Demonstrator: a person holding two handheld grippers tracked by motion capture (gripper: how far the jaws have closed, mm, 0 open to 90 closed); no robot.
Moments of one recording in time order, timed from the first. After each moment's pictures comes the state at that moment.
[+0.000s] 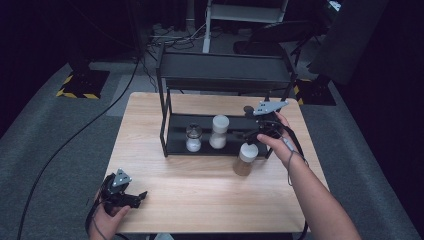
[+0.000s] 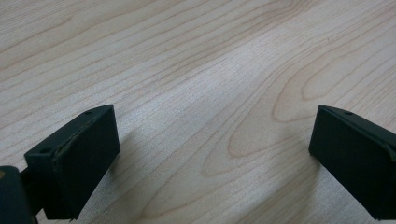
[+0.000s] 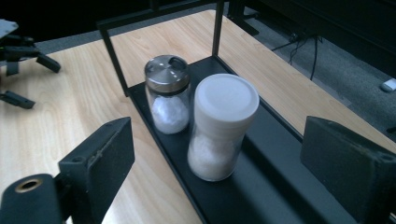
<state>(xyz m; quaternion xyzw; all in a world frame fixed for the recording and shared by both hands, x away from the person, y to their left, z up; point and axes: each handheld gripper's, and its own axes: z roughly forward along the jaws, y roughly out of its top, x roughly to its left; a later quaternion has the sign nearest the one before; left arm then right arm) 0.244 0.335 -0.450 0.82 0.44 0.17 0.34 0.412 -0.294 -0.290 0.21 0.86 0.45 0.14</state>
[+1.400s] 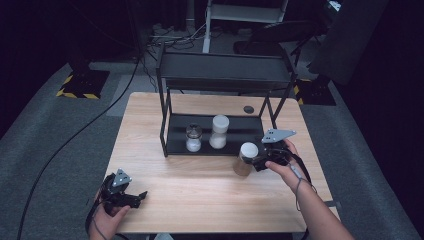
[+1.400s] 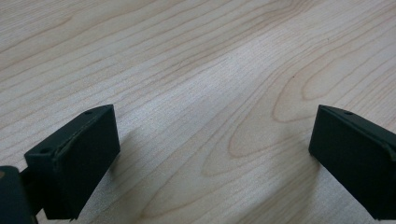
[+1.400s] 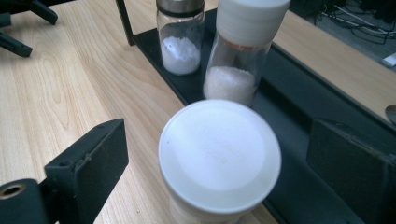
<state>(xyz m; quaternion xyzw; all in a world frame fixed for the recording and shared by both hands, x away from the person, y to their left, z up) 0.244 0.335 -0.450 0.82 0.44 0.17 0.34 0.367 -0.317 -0.348 0.23 0.86 0.43 0.15</state>
